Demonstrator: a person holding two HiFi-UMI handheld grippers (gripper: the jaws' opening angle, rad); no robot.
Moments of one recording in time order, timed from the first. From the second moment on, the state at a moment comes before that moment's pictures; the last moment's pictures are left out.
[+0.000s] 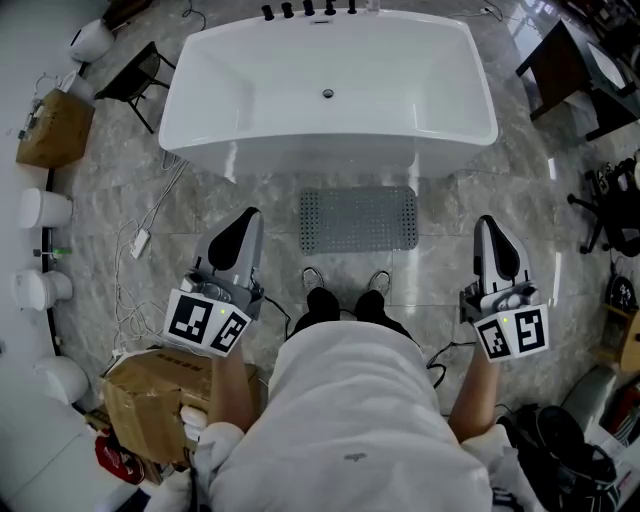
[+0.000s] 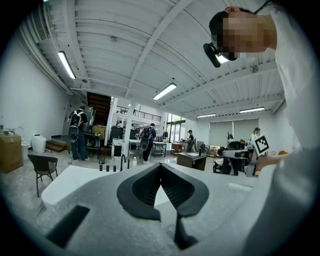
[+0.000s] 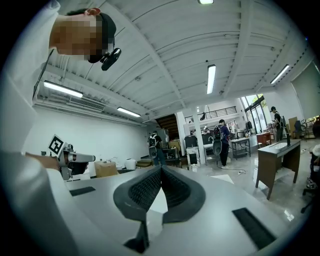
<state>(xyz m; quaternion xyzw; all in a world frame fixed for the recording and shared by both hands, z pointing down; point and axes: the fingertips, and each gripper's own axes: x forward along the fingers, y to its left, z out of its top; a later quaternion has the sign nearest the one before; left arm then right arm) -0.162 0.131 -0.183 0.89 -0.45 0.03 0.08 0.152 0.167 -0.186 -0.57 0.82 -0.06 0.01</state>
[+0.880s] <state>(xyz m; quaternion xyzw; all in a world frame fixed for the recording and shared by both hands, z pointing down) -0.114 0.160 -0.144 0.86 -0.49 0.06 0.12 0.207 0.172 -0.125 -0.54 0.84 -0.10 -0.03</state>
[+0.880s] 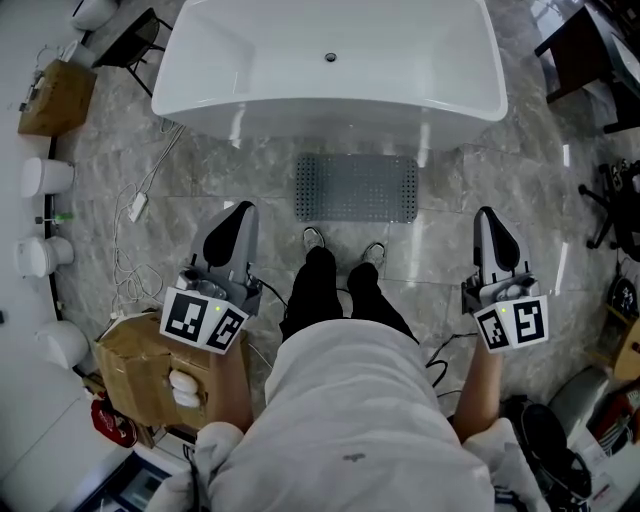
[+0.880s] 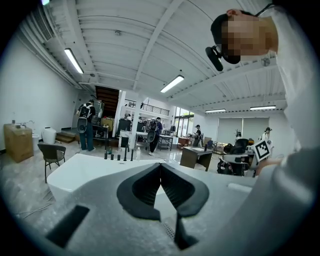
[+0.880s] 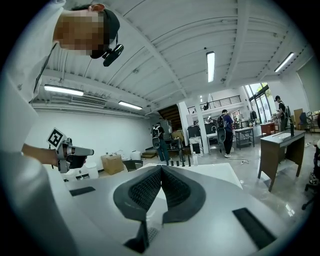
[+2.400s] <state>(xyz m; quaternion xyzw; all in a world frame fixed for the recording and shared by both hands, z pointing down) -0.198 0.010 0.038 0.87 -0.42 0.11 0.24 0.193 0.079 0.065 -0.56 0.76 -0.24 -0.22</state>
